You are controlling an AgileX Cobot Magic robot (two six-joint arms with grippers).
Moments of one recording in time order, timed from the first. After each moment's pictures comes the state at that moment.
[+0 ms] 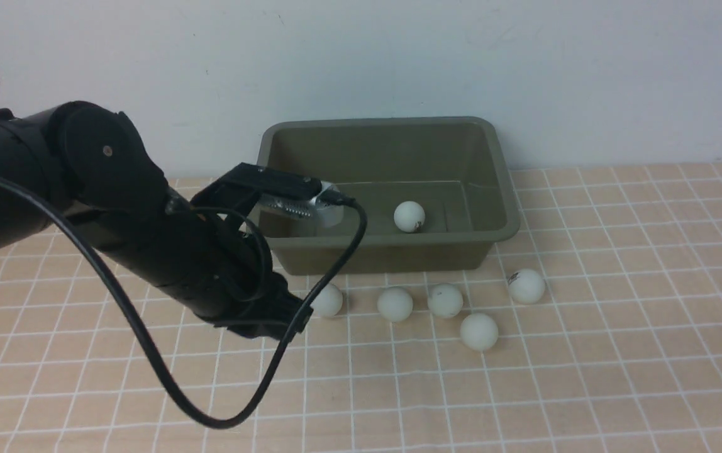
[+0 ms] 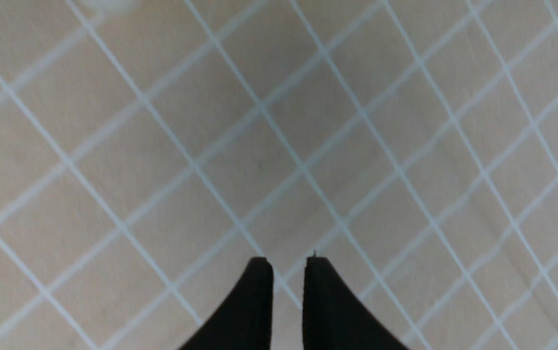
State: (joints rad) right arm -0.08 -0.01 -0.31 0.53 0.69 -0.26; left arm -0.36 1.56 -1.08 -0.49 0.81 0.44
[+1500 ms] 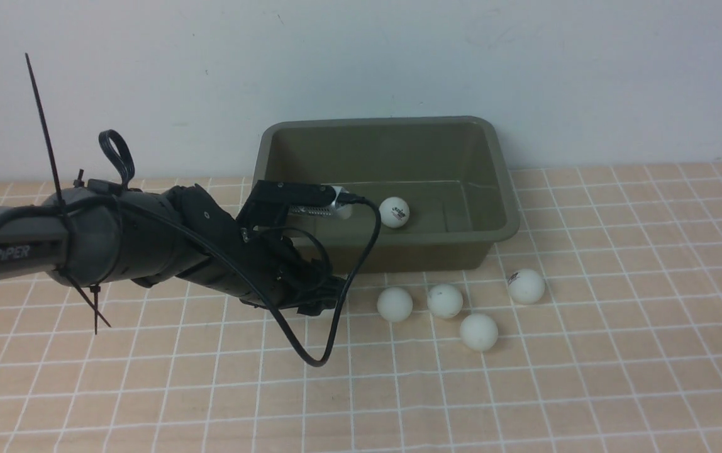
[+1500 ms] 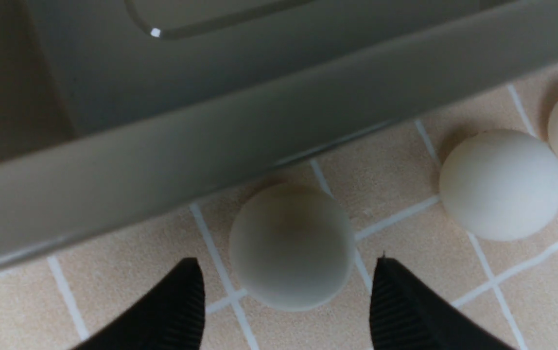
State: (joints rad) right arm -0.08 -0.01 -0.31 0.53 0.69 -0.26; left arm -0.36 1.89 -1.08 -0.73 0.30 0.54
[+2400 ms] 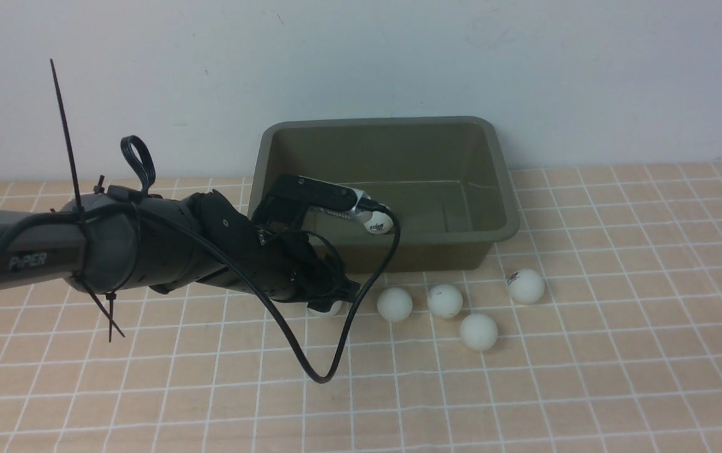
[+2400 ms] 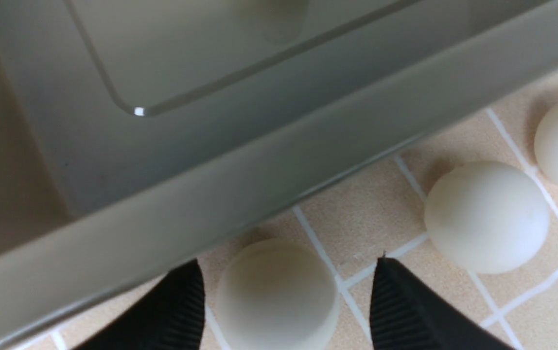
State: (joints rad) right arm -0.08 -0.01 -0.31 0.53 0.69 -0.26; left arm -0.41 1.89 -1.08 -0.73 0.19 0.65
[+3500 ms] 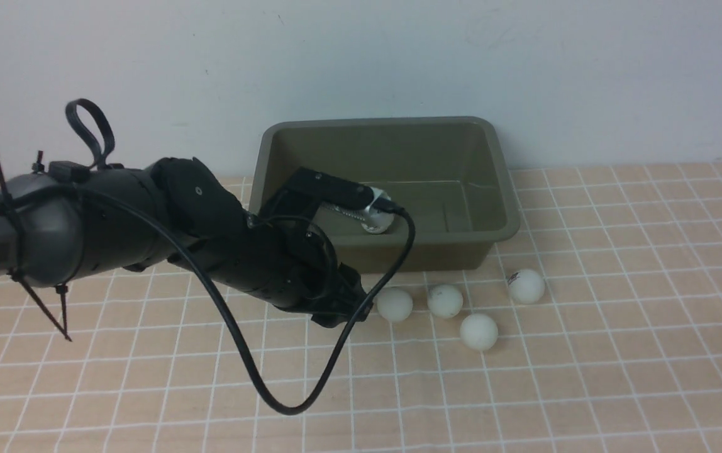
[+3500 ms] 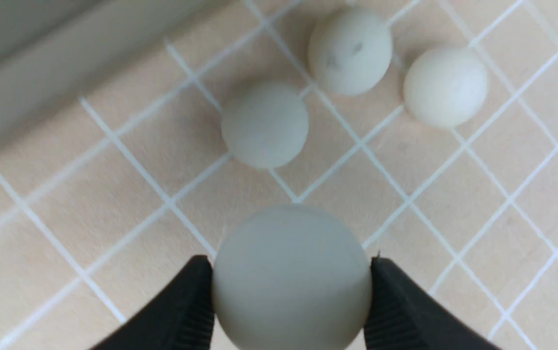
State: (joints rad) right arm -0.08 -0.01 -0.31 0.53 0.69 -0.26; left arm -0.42 1.73 -1.08 -0.74 0.50 0.73
